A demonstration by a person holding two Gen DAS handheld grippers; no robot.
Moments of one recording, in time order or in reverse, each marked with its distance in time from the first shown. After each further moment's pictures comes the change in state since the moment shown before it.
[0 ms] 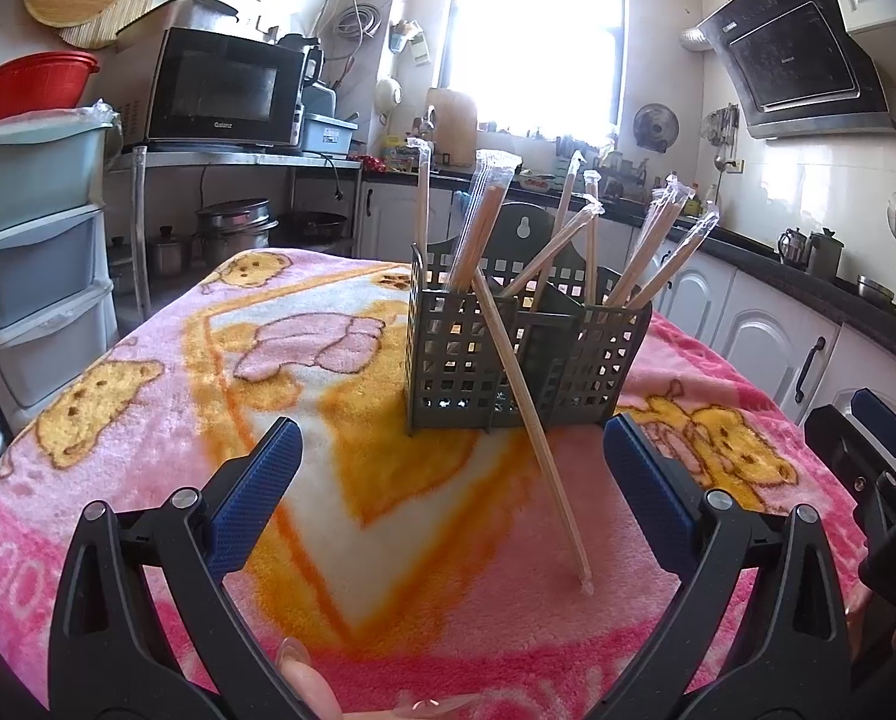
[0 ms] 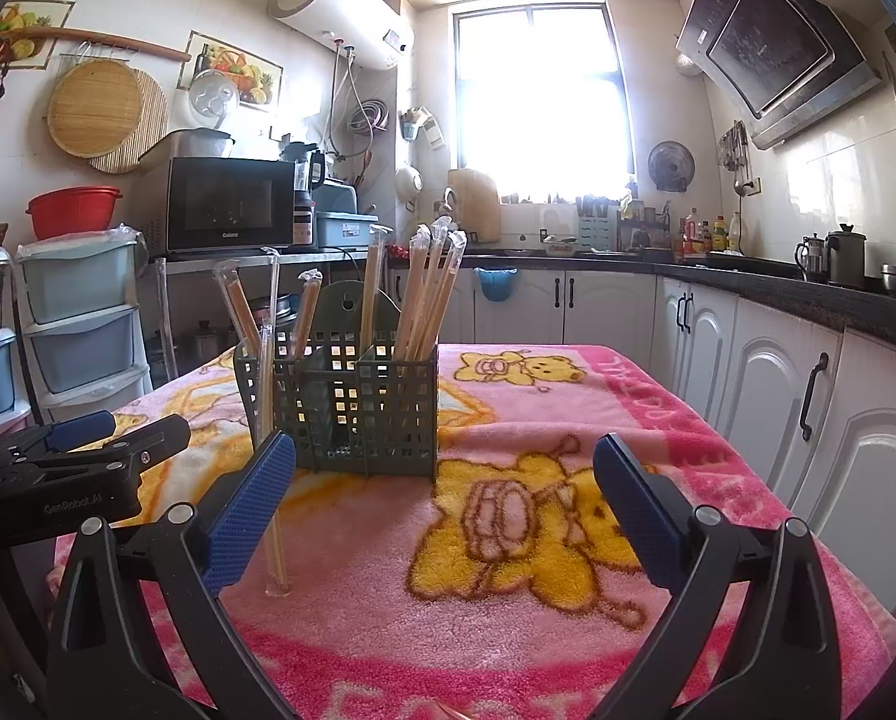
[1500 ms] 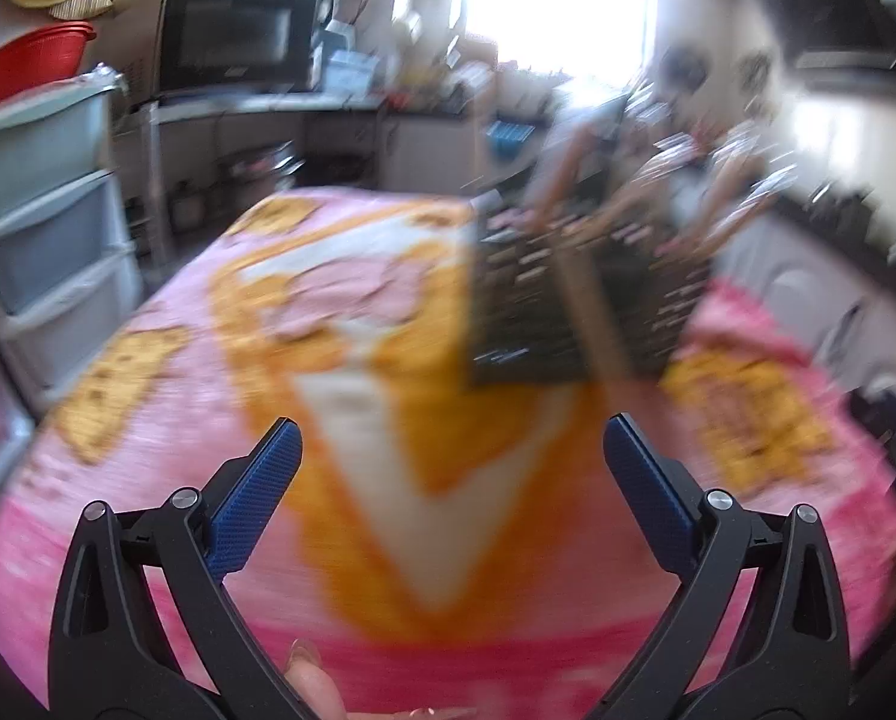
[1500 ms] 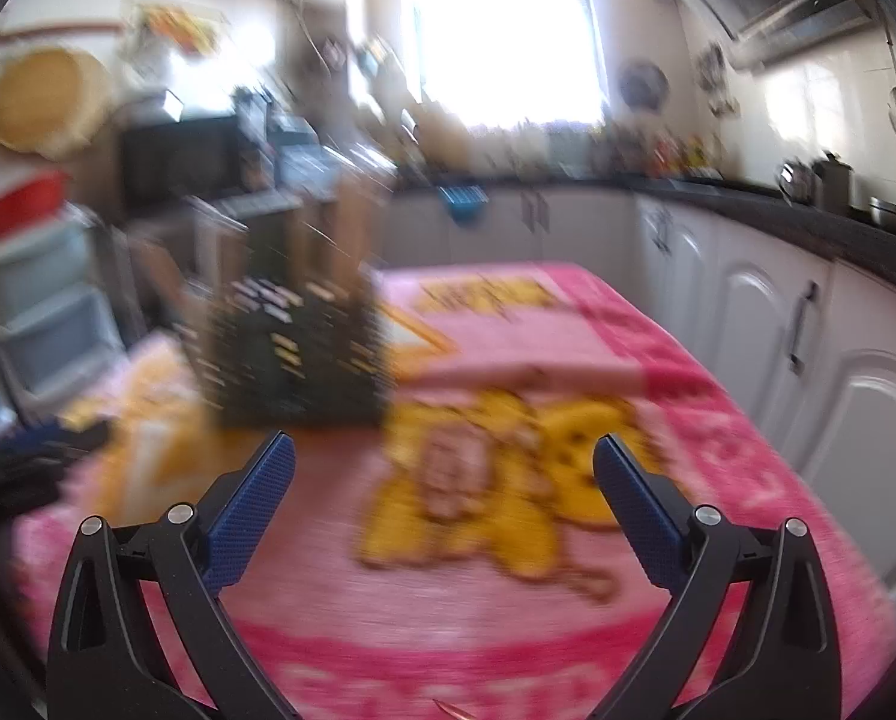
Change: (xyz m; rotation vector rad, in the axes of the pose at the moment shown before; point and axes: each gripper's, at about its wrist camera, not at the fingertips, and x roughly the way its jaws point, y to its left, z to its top) left arm 0.032 0.035 0.012 0.036 0.229 0.116; right arm 0.056 -0.054 0.003 0.050 0.329 -0.158
